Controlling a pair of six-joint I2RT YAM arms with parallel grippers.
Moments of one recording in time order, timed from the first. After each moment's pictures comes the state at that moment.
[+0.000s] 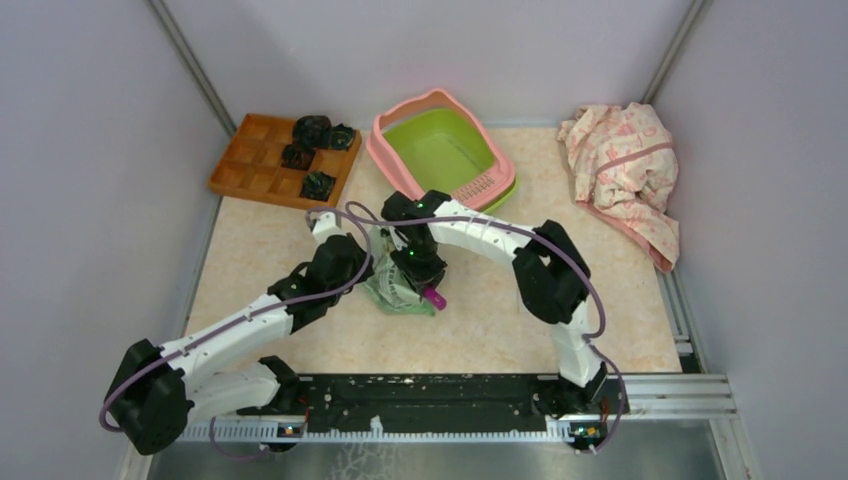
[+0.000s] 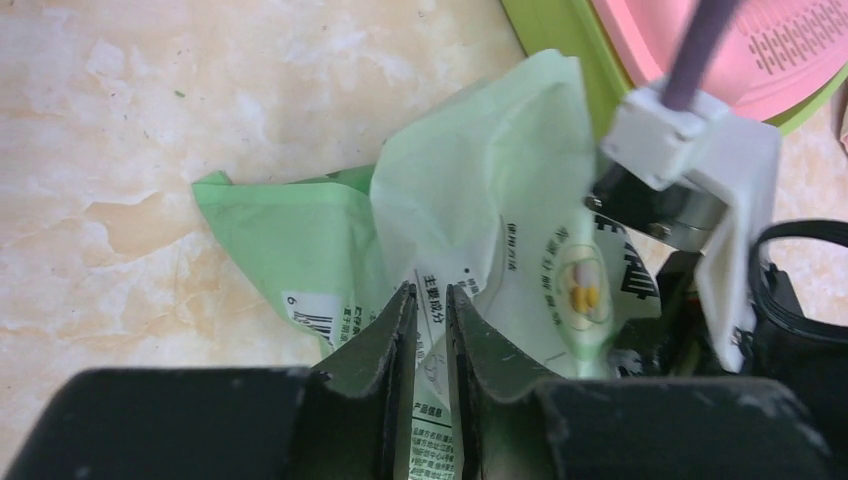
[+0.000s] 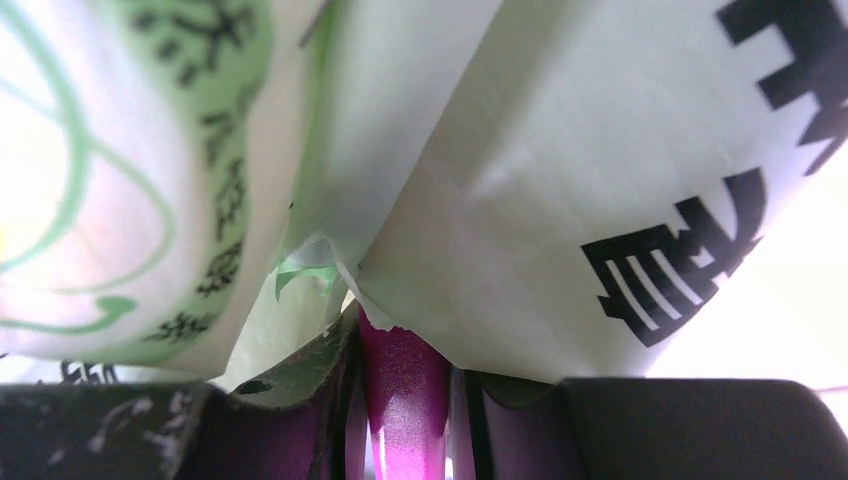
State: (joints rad) left arm -0.73 1.06 0.57 -0.08 -0.46 -0.80; right arm 0.89 2.08 1.76 -1.18 -0.20 0.21
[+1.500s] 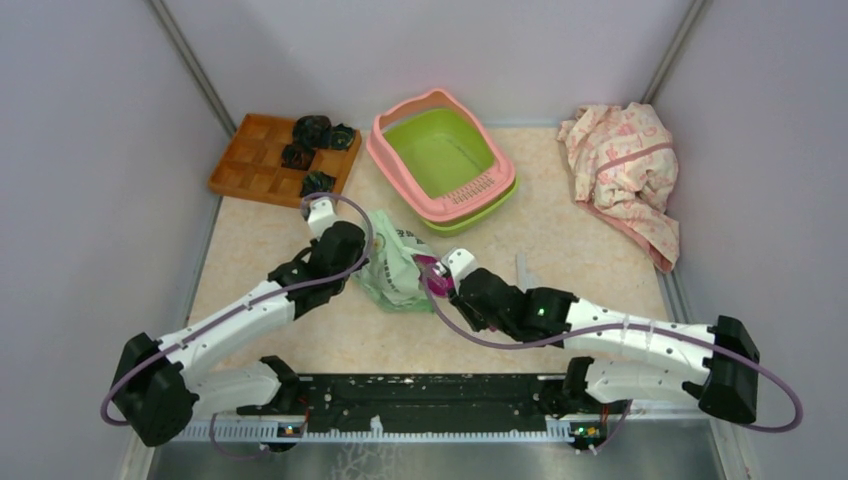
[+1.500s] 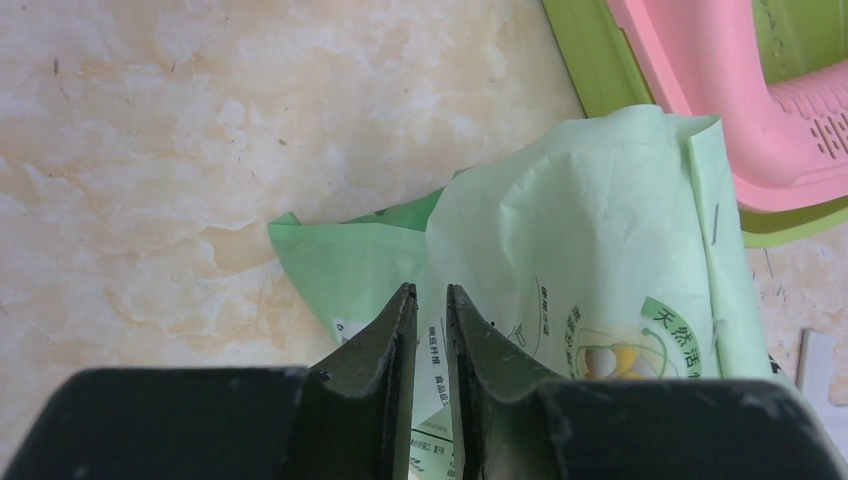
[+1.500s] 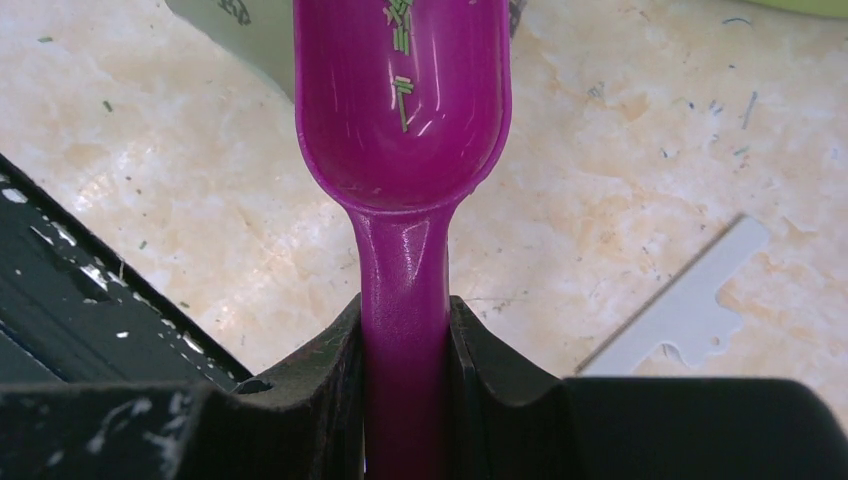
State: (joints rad) left arm -0.73 1.11 0.72 -0.28 -0.63 -0.80; right arm 1.14 1.04 0.75 -0.51 0.32 0.19
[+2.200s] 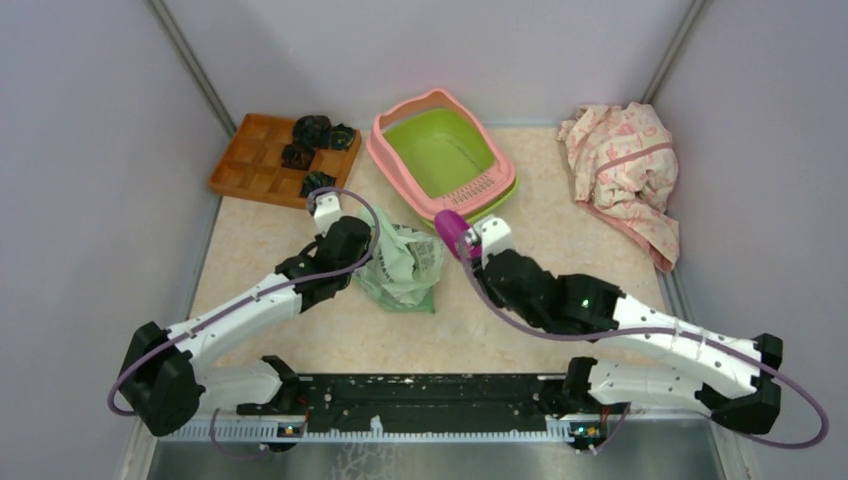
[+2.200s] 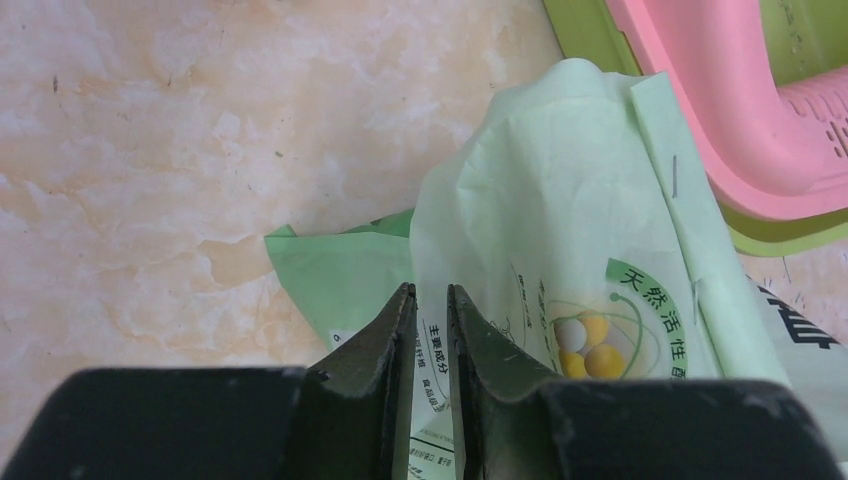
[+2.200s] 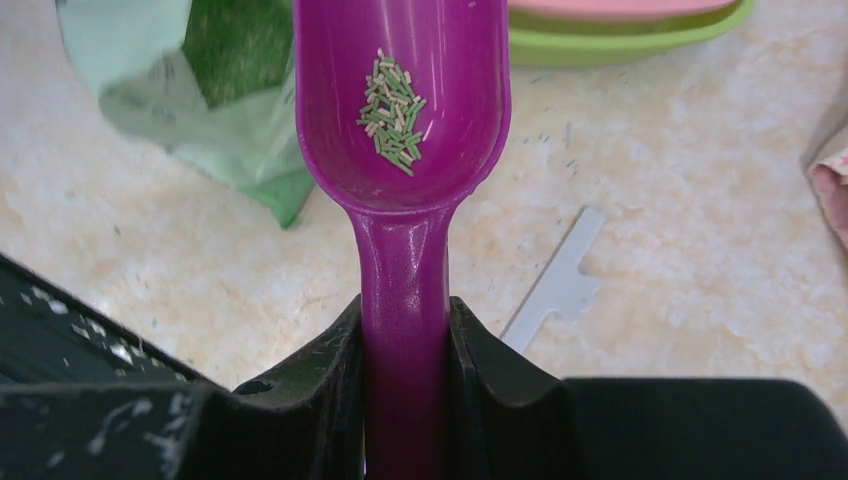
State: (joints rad) left arm -0.73 1.18 0.76 -0.28 -0.64 -0.78; right arm 1.17 0.91 0.93 -0.73 0.55 0.27
